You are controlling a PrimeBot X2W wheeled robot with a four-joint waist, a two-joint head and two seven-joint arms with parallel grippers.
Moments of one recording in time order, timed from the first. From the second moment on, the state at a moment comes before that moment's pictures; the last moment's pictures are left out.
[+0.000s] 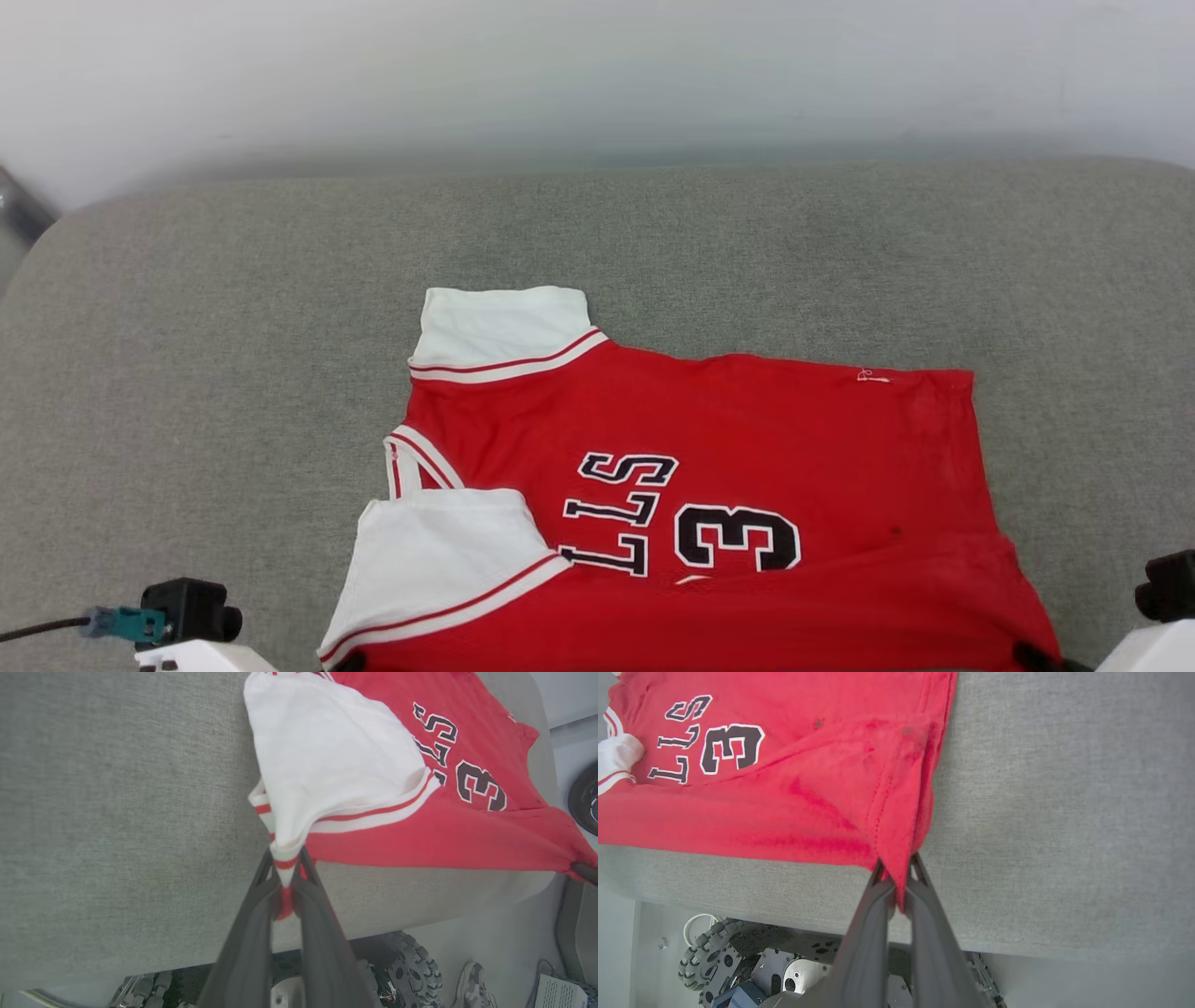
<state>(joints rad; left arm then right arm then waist) 0.10 0.84 -0.51 -0.28 -1.31 0.33 0.25 0.24 -0.18 -0.19 -0.33 0.50 0.13 0.93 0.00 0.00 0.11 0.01</state>
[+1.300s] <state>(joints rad) -0.15 1.00 -0.40 -0.24 -1.43 0.26 0.51 0.13 -0.17 -0.22 -0.23 0.54 0.13 0.90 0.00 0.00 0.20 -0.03</state>
